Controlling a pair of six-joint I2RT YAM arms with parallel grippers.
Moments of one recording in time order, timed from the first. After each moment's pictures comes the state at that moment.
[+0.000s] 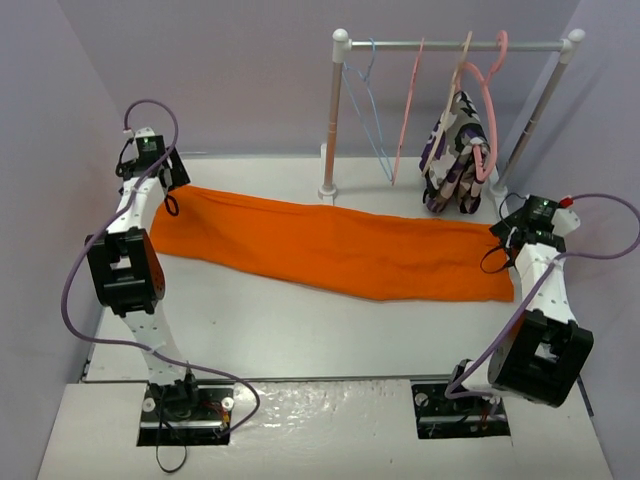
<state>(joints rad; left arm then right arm) 0.15 1.99 1.72 -0.42 -0.28 -0.25 -0.39 1.35 1.00 -0.46 0.23 0.63</state>
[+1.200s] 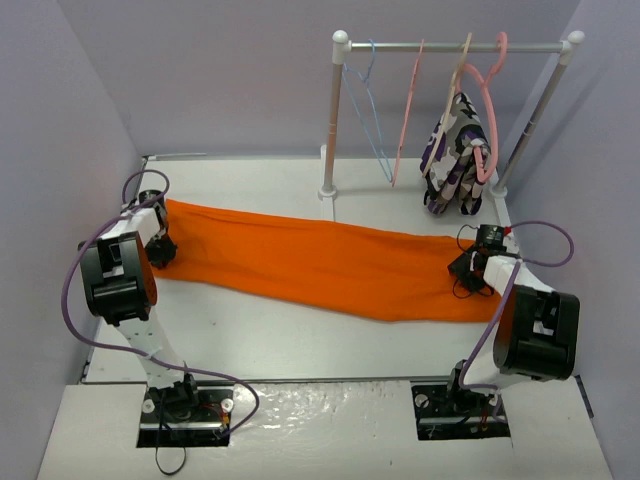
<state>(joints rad) 0.23 1.93 1.32 -0.66 -0.32 -0.39 -0.23 1.49 0.71 -0.27 0.07 0.67</state>
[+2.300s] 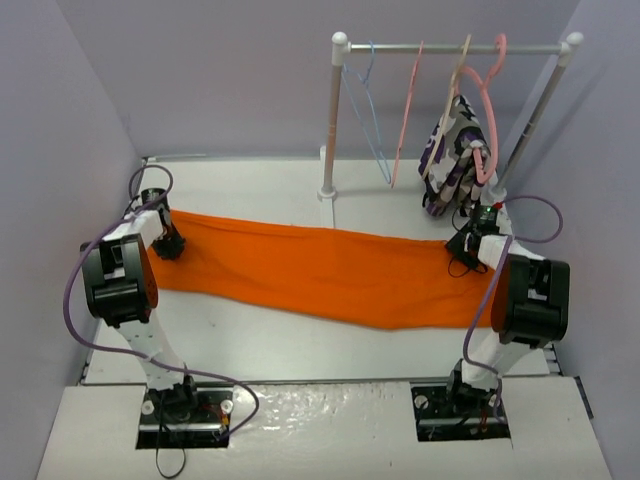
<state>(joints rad) 0.21 1.90 1.28 -0.54 -0.15 -0.41 -0.19 1.69 0.88 -0.14 0.07 0.60</state>
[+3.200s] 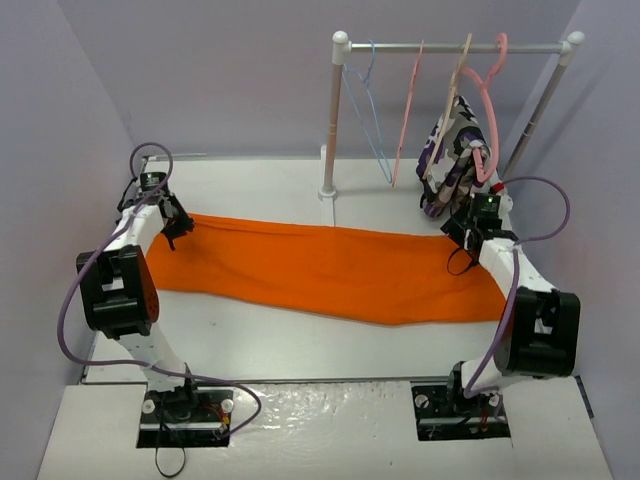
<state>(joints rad) 0.15 1.79 1.32 -0.49 0.03 -0.44 -0.11 1.46 0.88 -0.17 0.05 0.60</state>
